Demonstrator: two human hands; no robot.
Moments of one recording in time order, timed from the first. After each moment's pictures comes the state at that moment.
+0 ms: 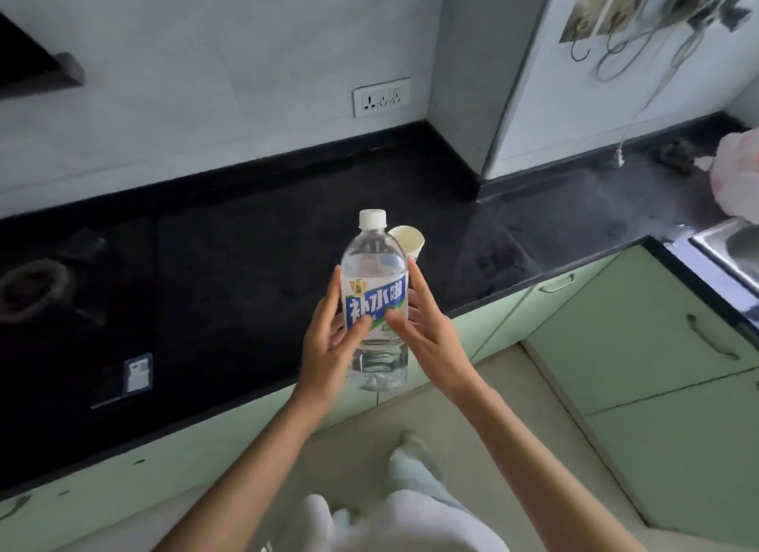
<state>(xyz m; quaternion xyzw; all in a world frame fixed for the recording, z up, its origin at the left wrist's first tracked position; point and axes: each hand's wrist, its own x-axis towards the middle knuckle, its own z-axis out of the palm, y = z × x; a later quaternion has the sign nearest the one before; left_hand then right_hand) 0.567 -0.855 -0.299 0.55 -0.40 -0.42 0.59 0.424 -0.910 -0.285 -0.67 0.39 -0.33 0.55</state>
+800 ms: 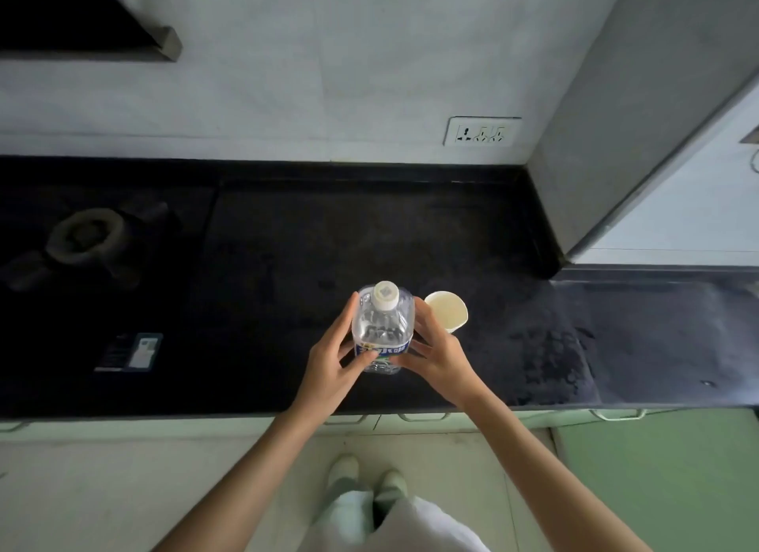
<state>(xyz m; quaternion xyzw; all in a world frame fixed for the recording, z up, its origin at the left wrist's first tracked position) 0.595 -0.939 -0.345 0.67 -0.36 -0.32 0.57 0.454 -1.064 -0.324 -0.72 0.30 -0.15 0.61</state>
